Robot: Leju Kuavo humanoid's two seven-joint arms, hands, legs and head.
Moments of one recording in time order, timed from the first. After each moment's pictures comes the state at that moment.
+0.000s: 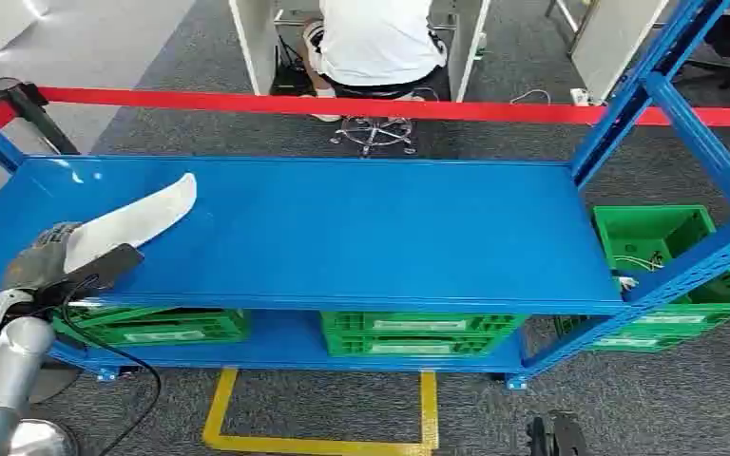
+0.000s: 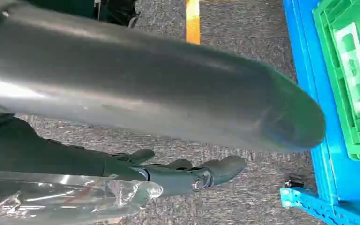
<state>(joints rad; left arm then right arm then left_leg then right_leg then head) -0.33 0.15 0.13 -1.11 -0.92 0.10 0.06 -0.08 0.17 -0.63 -0.26 0.54 -0.01 -0.38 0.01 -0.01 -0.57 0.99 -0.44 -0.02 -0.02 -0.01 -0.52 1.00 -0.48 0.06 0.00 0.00</state>
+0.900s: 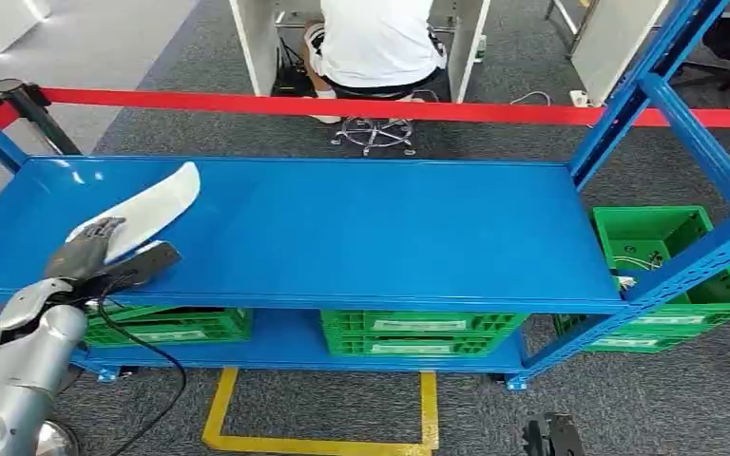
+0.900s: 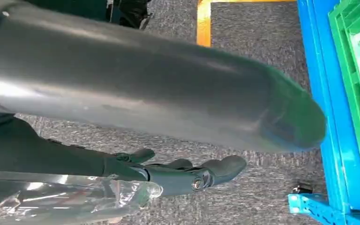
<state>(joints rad) -0.43 0.08 0.11 -0.96 -1.04 0.10 -0.01 -0.08 0.17 -0.63 -0.25 0.57 -0.01 -0.37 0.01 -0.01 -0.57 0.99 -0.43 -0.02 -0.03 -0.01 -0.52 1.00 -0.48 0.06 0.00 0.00</state>
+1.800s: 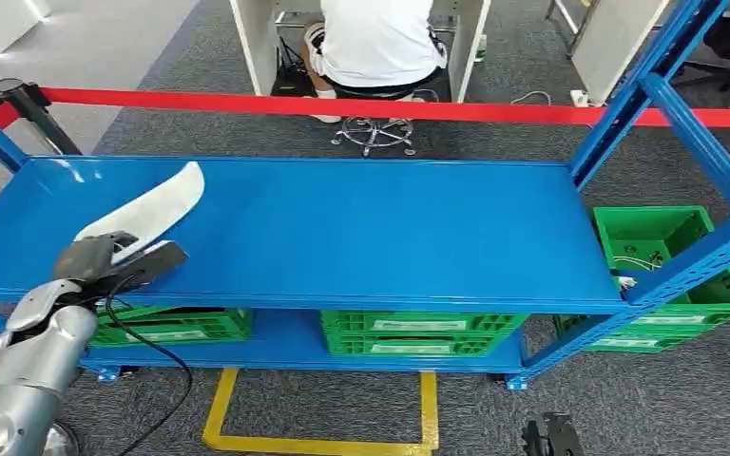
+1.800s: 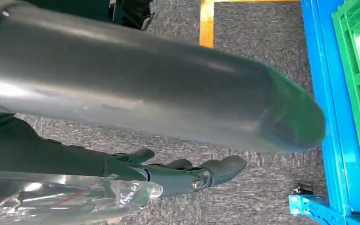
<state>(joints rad) -0.42 0.06 0.10 -0.95 -1.02 0.10 0.00 -0.08 0.17 -0.63 -0.25 0.58 -0.01 -0.37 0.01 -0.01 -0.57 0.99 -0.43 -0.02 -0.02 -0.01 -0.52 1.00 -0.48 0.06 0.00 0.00</state>
